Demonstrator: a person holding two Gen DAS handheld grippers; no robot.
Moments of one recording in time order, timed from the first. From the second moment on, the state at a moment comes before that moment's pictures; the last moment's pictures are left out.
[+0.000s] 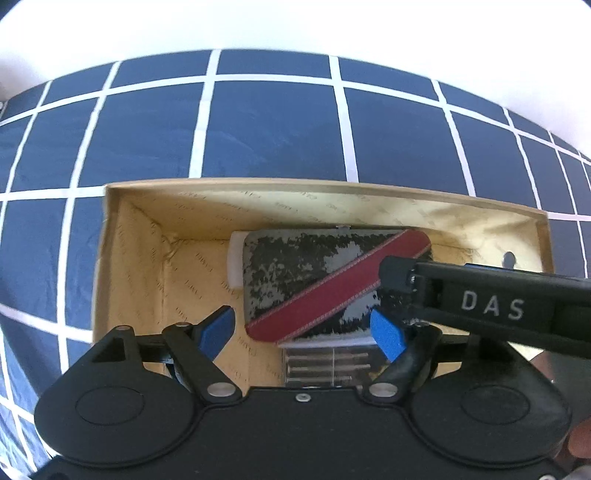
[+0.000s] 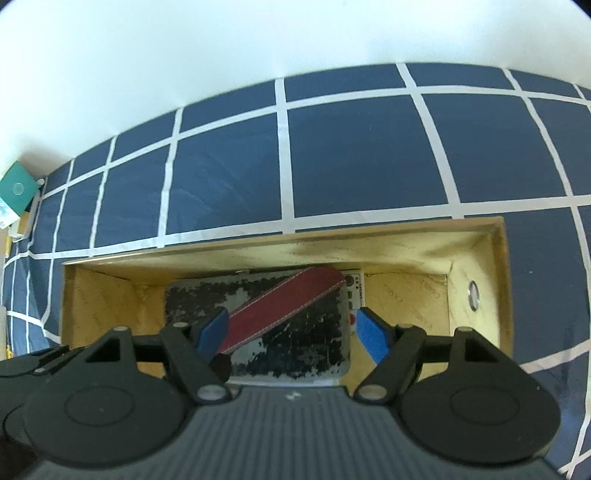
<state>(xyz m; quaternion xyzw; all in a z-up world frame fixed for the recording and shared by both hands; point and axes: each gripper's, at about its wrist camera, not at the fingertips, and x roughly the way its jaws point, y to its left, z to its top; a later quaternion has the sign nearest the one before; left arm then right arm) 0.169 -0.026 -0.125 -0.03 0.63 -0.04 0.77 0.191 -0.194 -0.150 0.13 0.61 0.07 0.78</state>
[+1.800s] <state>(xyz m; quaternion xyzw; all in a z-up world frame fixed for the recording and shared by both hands) -0.047 -0.256 -0.066 -0.05 0.59 0.00 0.81 -0.037 -0.473 -0.071 0.12 0.55 0.04 0.83</state>
